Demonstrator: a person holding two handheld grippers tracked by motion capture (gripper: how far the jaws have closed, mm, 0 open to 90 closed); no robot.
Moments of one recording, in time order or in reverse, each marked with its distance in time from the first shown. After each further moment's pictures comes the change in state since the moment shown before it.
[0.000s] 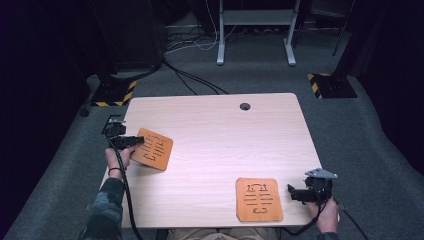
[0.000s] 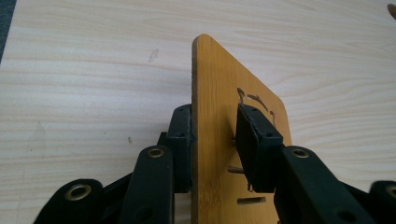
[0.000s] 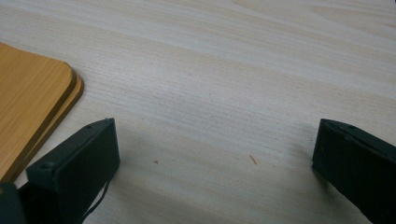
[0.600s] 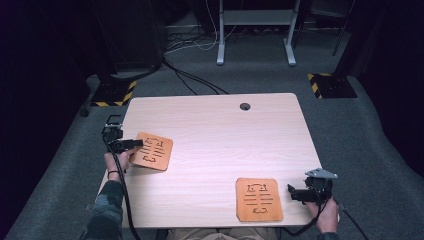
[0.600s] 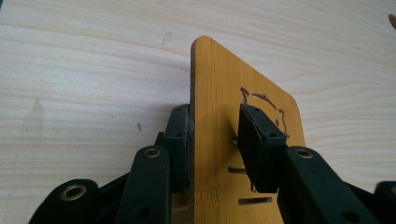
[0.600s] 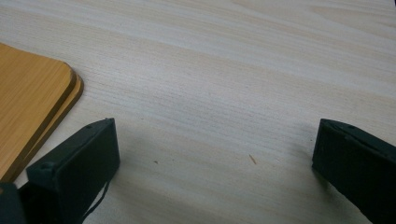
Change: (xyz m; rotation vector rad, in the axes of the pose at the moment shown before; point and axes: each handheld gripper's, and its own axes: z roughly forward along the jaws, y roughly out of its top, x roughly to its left) left arm 0.017 -0.012 0.008 -0.006 -0.045 -0.083; right arm 0.000 0.000 0.000 0.000 -0.002 -0.003
